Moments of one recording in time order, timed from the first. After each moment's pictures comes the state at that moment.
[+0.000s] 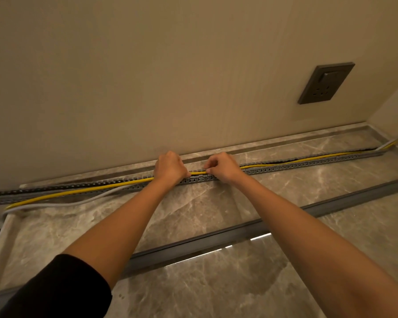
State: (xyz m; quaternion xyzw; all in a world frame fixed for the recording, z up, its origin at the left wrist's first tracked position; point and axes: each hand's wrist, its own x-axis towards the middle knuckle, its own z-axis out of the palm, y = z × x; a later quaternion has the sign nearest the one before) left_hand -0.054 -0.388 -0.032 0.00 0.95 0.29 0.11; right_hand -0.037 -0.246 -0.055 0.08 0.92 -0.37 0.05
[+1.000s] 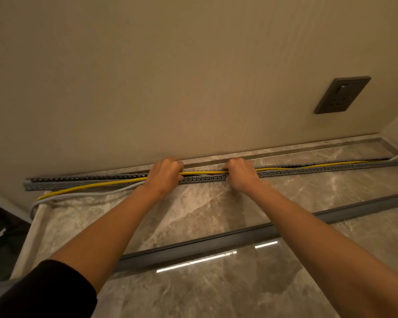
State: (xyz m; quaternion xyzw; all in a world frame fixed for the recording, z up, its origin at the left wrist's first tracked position) left_hand -0.048 -0.459 -0.029 0.21 0.97 0.09 0.05; right_hand -0.020 -0.268 -0.031 0.02 1.00 -0.03 0.06
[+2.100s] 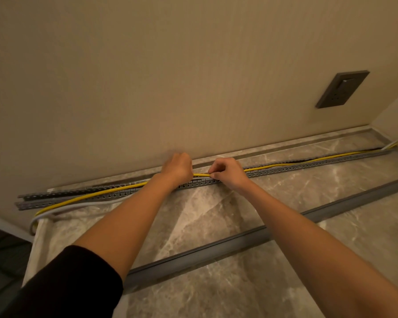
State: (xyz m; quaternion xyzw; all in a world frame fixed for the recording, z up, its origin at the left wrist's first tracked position) left_hand -0.072 -0.449 -0.022 0.15 0.96 0.16 0.16; right_hand -0.032 -0.310 -0.050 0.12 0.90 -0.43 0.02
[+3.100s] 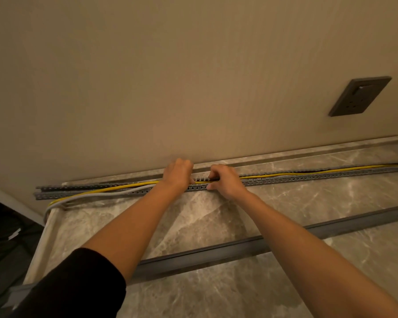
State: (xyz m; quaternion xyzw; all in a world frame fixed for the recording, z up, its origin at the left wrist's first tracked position) left_hand -0.063 -0.442 -0.026 0.10 0.98 0.14 0.12; right_hand -0.033 -0.308 -0.053 0.03 0.94 -0.34 0.06
